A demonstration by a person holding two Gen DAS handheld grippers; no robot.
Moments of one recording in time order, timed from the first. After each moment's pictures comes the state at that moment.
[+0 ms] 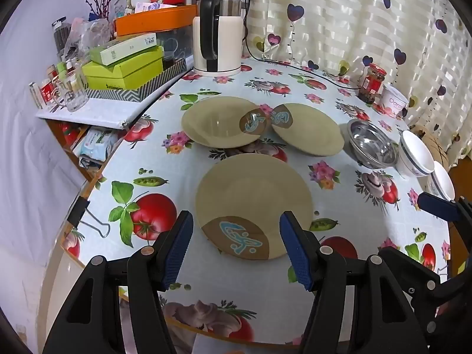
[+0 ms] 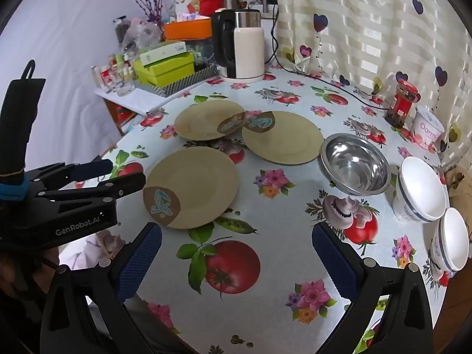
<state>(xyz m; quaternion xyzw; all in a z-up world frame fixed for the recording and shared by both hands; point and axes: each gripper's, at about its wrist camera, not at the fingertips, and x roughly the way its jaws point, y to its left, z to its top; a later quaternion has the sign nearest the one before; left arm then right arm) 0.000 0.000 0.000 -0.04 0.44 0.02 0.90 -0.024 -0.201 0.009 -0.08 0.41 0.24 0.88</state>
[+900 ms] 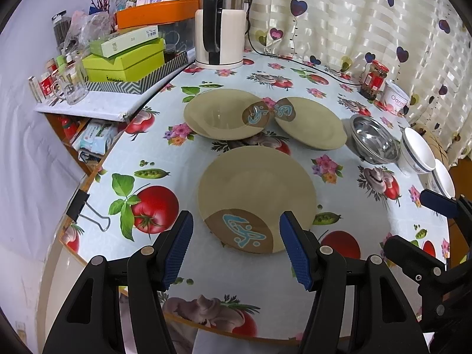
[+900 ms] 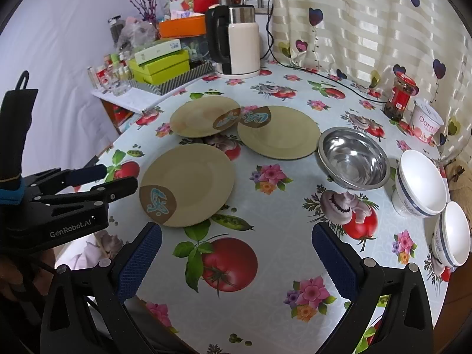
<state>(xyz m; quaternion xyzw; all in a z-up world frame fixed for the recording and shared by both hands) -0.001 0.005 -0.007 -0.04 0.45 0.02 0.89 -0.021 -0.205 0.008 -0.08 0.42 0.23 0.87</state>
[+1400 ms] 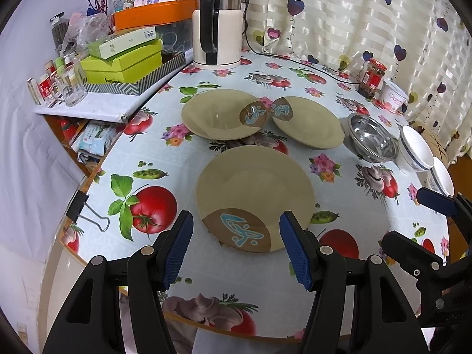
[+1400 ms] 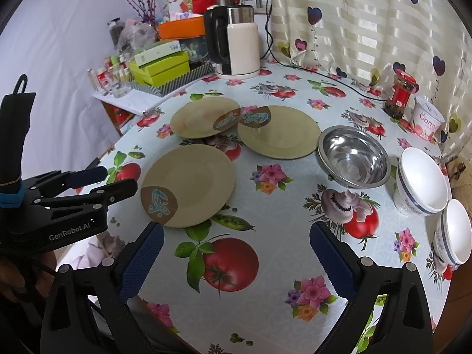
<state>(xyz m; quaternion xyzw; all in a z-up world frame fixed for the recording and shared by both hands) -0.003 0.004 -0.006 -0.04 0.45 0.02 0.89 -0.020 -0.206 0.008 -0.08 0.42 0.23 0.87</state>
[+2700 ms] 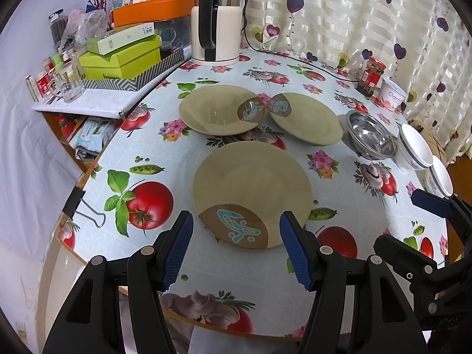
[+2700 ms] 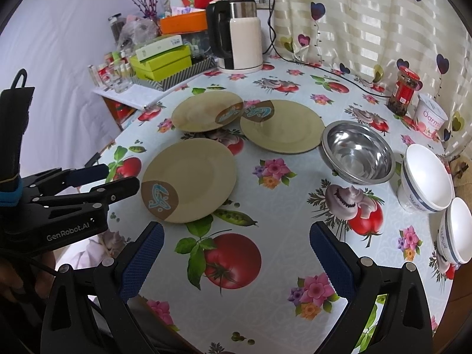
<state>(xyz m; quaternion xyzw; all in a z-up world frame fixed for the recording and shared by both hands) -0.004 0.000 -0.007 -0.04 0.46 0.01 0.89 -0.021 -0.204 0.002 -0.08 0.43 0.24 0.87</state>
